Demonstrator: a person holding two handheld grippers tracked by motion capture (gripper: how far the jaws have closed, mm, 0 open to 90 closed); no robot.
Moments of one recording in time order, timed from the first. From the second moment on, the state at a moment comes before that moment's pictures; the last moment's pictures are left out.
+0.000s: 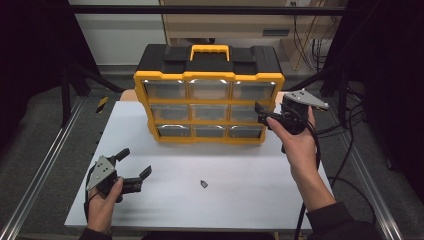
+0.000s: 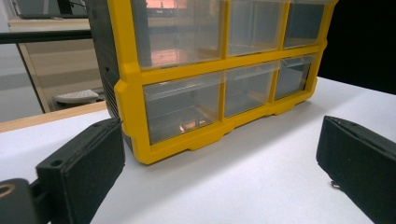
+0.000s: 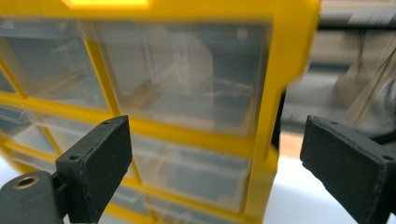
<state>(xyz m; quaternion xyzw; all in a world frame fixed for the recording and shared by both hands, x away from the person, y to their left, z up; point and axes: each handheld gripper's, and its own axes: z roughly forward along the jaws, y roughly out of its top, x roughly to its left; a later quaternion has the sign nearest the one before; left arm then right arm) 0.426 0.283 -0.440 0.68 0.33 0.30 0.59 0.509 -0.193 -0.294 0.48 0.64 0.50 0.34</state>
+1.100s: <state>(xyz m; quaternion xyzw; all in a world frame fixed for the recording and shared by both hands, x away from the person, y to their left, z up) 0.425 0.277 -0.441 0.70 0.31 0.30 0.57 0.494 -0.142 -0.295 0.15 0.68 0.17 0.70</state>
